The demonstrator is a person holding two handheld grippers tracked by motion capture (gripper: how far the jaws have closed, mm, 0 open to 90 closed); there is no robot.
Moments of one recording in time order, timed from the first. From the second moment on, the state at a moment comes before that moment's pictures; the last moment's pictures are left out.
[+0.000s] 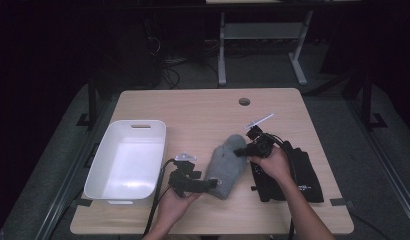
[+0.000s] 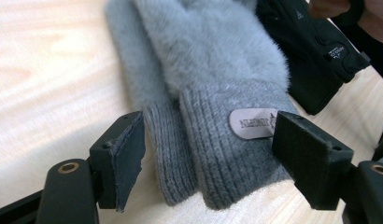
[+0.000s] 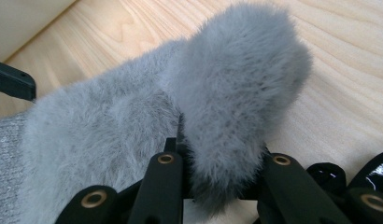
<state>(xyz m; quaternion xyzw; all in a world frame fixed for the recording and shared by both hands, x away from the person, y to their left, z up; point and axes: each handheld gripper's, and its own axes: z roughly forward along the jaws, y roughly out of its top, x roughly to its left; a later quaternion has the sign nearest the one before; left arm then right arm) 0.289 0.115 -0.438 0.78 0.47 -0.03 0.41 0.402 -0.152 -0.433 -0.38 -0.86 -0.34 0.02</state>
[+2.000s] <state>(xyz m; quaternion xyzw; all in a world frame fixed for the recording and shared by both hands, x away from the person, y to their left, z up) 0.294 0.136 -0.412 0.76 0.44 -0.09 0.46 0.392 -0.153 -0.376 -0.38 -0.83 -0.40 0.00</state>
